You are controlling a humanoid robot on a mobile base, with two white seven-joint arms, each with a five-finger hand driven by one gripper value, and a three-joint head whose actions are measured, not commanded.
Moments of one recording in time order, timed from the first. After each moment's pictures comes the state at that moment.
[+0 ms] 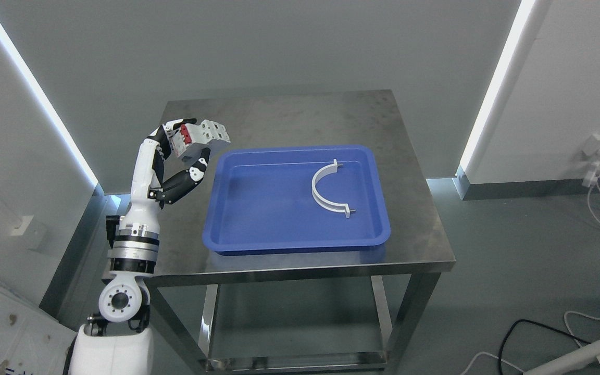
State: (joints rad) left arm -0.48 0.01 0.07 -1.47 -0.12 -0.24 -0.10; right arm 0.09 0.00 0.00 -0.25 0.07 0.02 -0.14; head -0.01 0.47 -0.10
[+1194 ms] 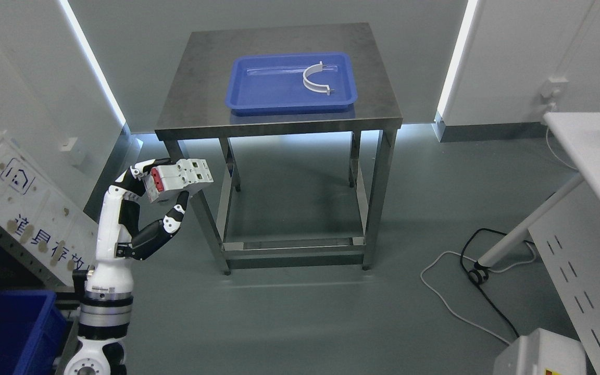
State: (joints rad) left arm -0.28 0.00 0.15 -1.68 -0.04 -0.44 -0.24; right arm 0.09 0.00 0.00 -0.25 0.07 0.02 -0.14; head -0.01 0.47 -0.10
